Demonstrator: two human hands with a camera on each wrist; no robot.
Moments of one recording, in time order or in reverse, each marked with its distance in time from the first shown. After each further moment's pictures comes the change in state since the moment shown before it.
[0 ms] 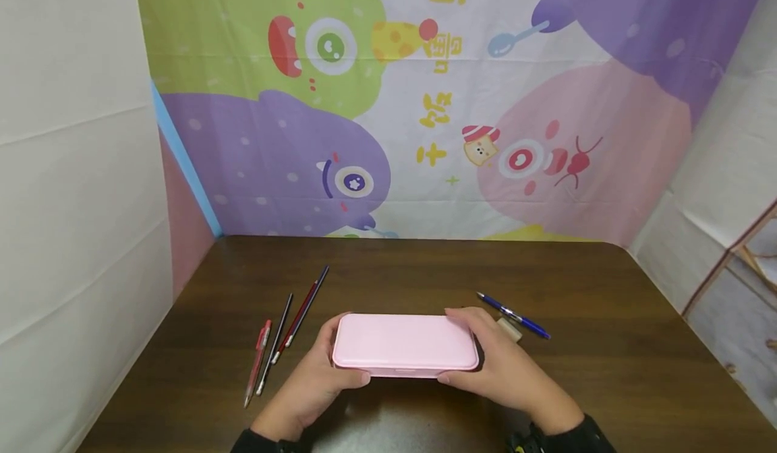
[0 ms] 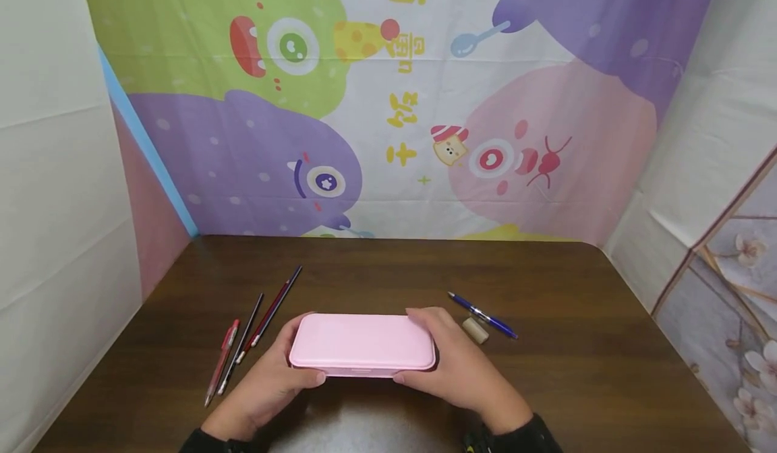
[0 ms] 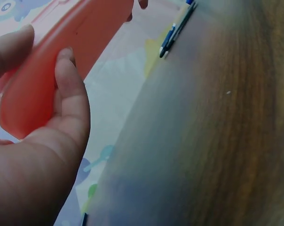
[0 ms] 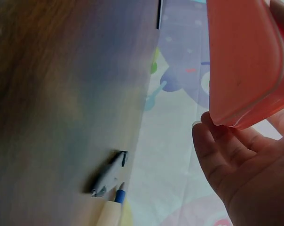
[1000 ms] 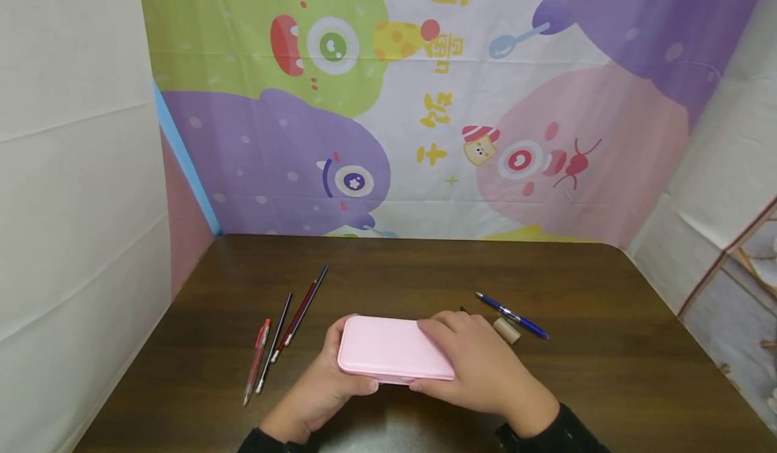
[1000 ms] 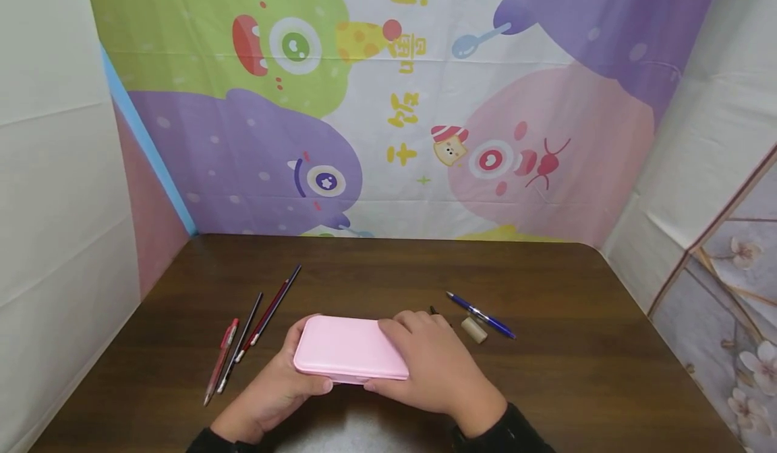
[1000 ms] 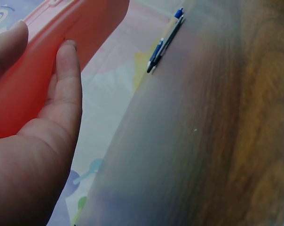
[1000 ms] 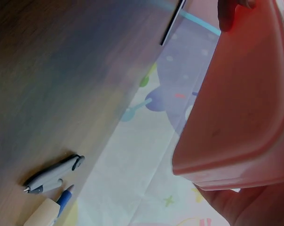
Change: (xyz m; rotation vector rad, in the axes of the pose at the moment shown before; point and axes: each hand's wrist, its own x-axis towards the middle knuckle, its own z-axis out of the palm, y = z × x) left_hand -0.002 -0.007 0.010 -0.056 -0.092 0.036; right_hand 0.015 -0.033 0.011 -0.538 0.009 -0.263
